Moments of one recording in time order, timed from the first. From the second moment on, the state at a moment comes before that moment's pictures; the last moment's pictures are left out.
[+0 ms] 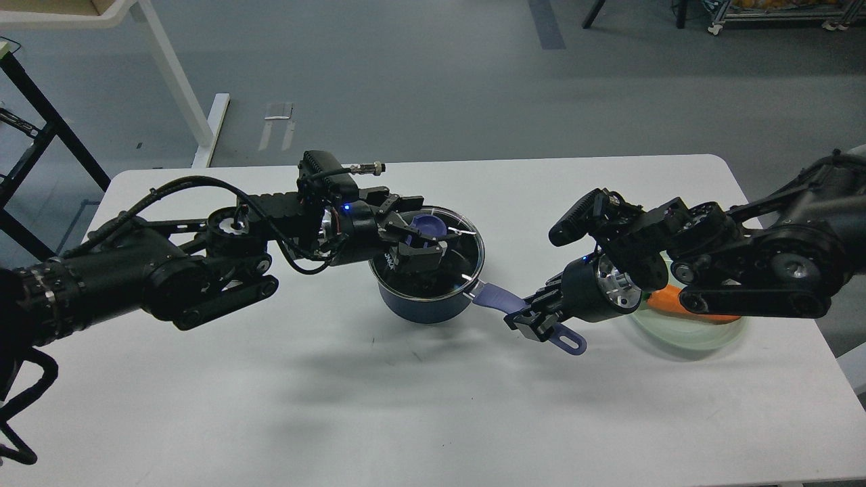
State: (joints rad) left arm -1.09 0.32 0.04 -0.99 1.64 0.12 -0.39; right arm 1.60 -0.41 -0.74 1.43 -1.16 0.15 0.22
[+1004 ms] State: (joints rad) left arm -1.18 0.39 0.11 -0.96 1.58 0.16 -0.42; right arm 1.60 -0.42 -0.73 1.41 -1.15 0.15 0.22
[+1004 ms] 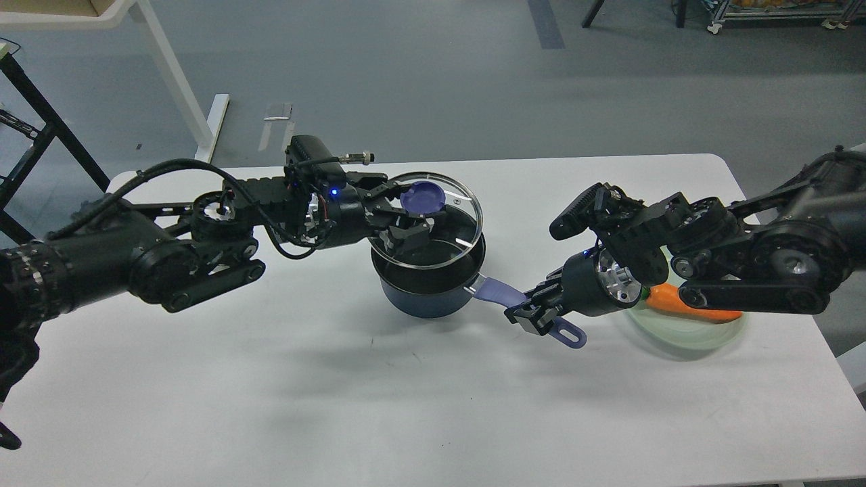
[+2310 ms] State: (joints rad) left arm -0.75 0.70 0.13 -0.66 1.32 0.30 -0.49; right arm 1.59 -0.43 -0.74 1.41 -1.16 0.15 0.22
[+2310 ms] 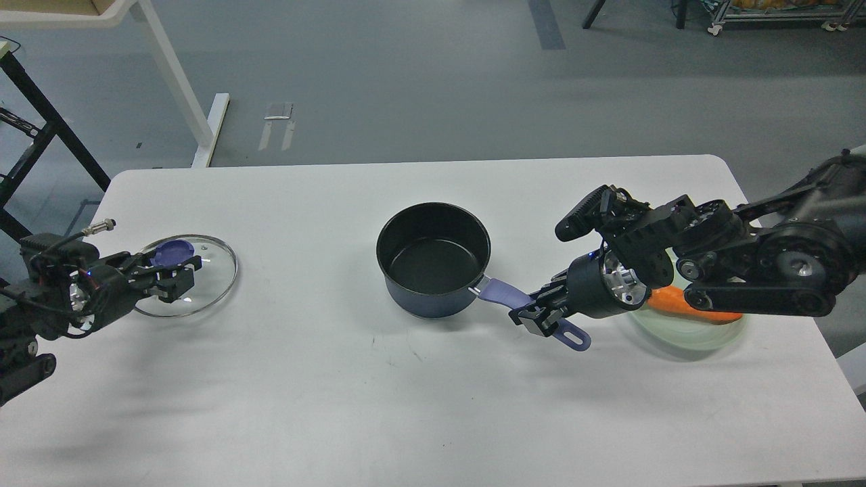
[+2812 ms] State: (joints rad) left arm -0.76 0.70 0.12 -0.66 1.28 0.29 -0.49; right arm 1.58 -0.43 -0.73 1.41 -1.16 0.15 0.22
